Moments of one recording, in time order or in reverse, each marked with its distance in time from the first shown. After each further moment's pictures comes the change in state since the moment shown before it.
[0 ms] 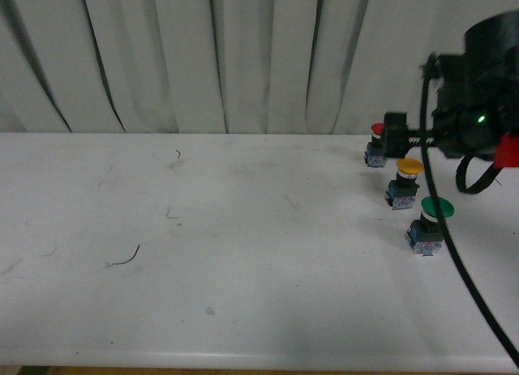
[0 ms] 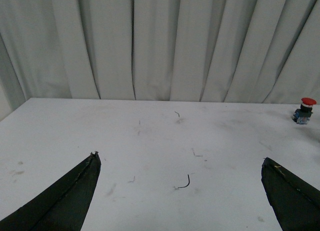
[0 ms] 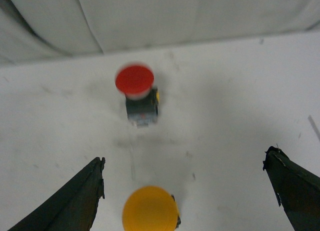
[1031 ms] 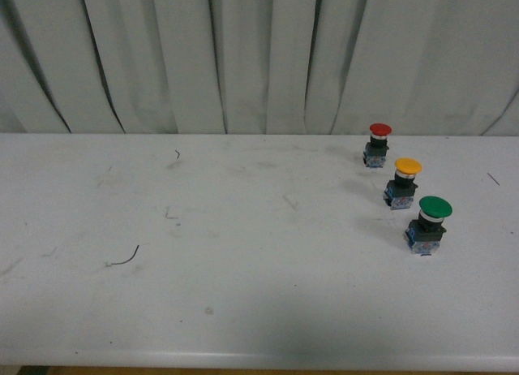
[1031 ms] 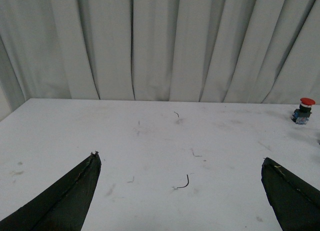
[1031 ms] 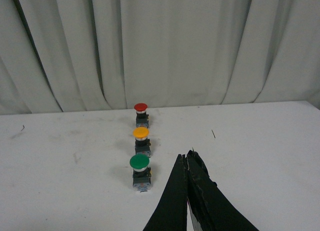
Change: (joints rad) left arm 0.000 0.000 0.000 0.000 0.000 0.000; right arm -0.095 -1.795 -1.341 0.069 -0.115 -0.095
